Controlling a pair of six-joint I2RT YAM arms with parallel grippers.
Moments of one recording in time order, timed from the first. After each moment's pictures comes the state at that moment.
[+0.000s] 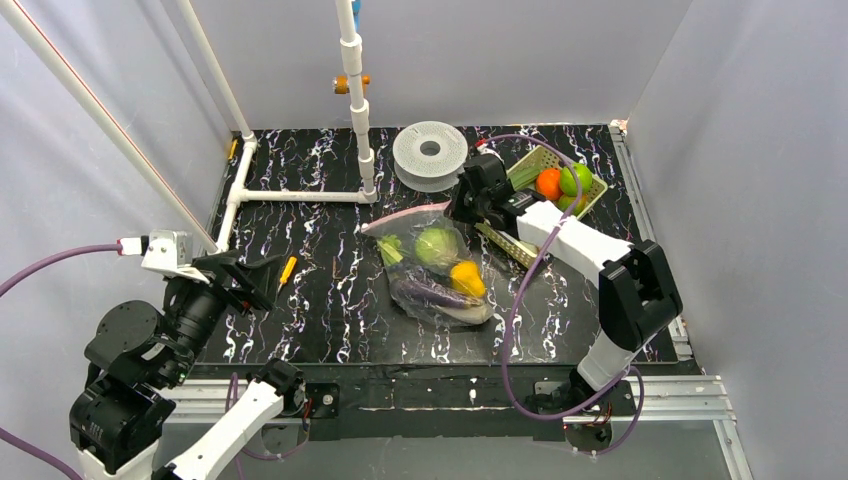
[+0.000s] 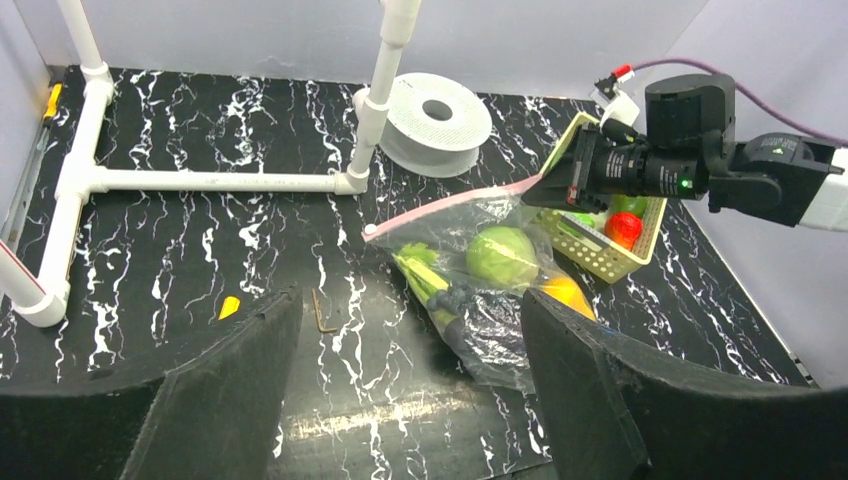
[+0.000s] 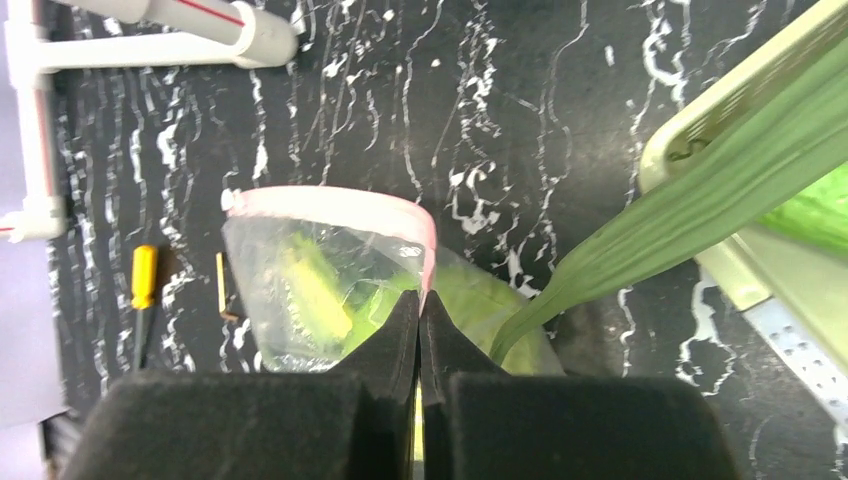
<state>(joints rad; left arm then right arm) -0.50 0.46 1.38 -1.00 -0.24 -0.27 0.63 1.66 1.26 -0.28 0.02 0.72</state>
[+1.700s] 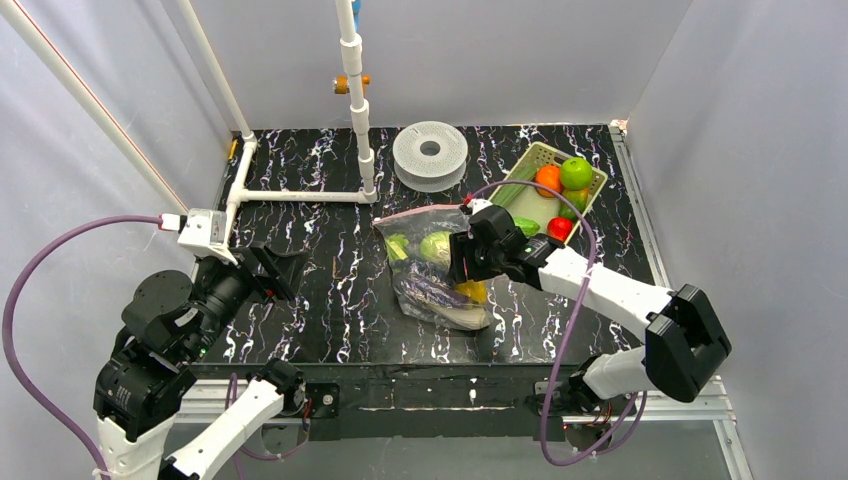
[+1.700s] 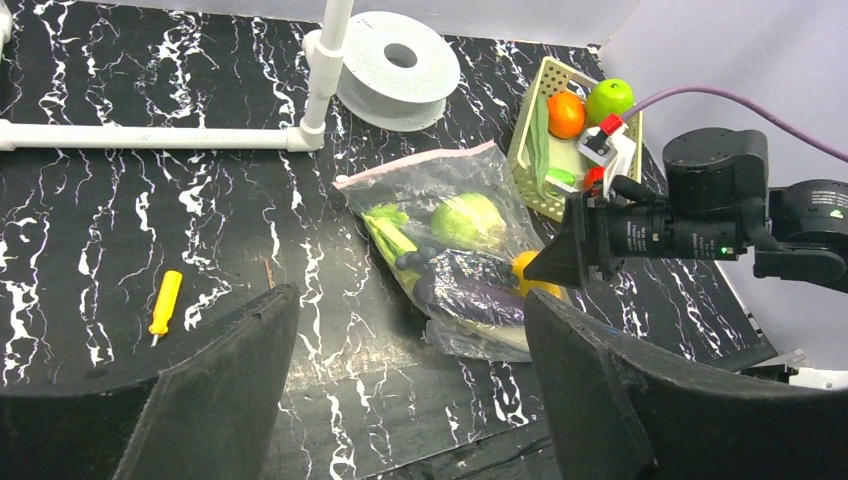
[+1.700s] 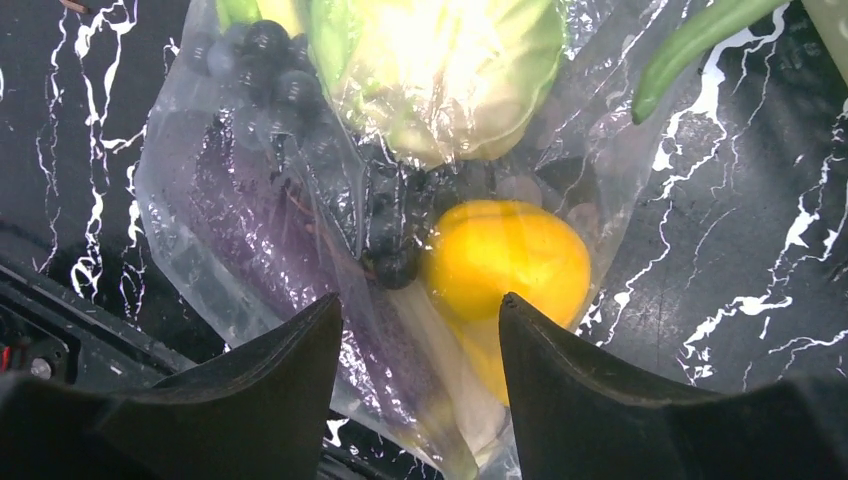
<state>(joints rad) -0.50 0.53 1.32 -0.98 -0.15 -0.34 0.77 1.37 0.93 -0.42 0.01 0.46</state>
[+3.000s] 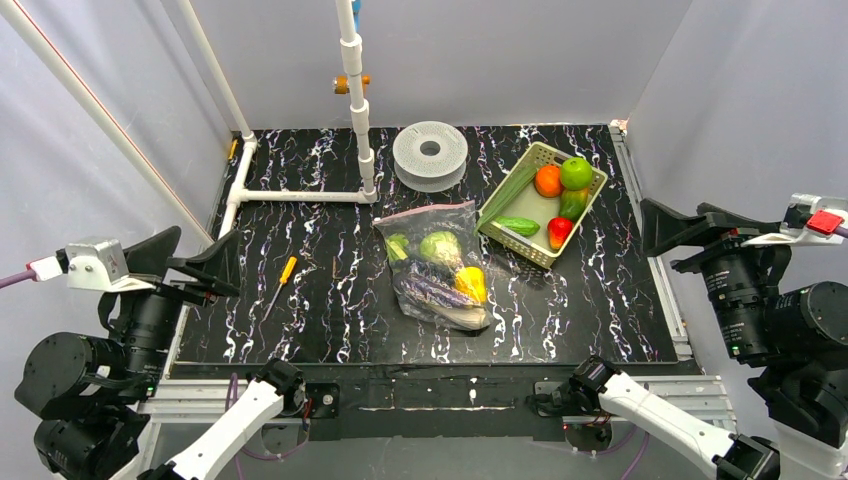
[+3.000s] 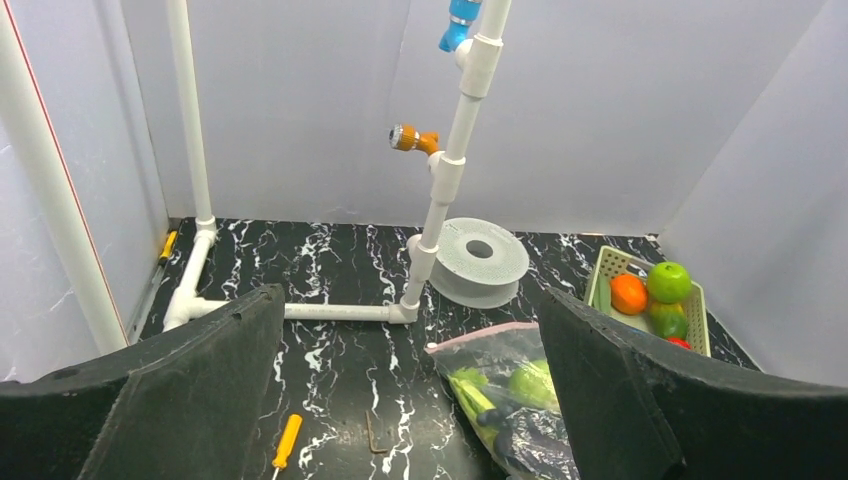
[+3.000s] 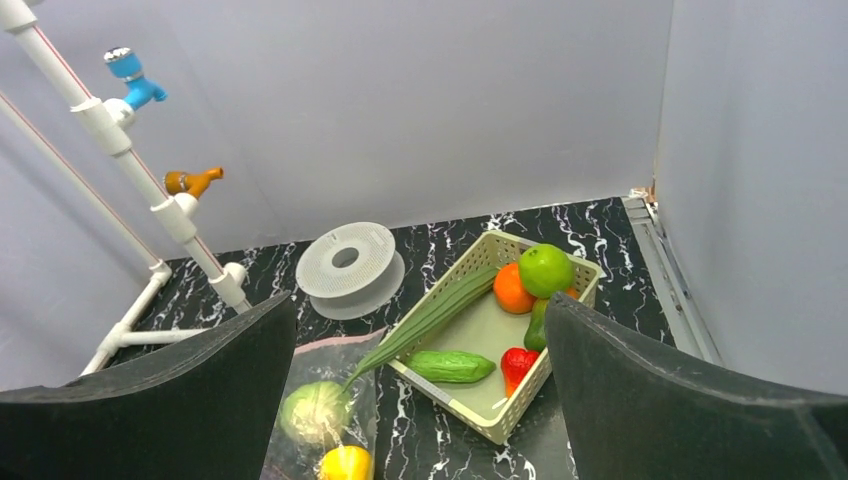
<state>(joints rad) -0.50 0.49 1.53 -0.85 -0.36 -0.12 0.77 0.56 1.51 -0.78 0.66 0.16</state>
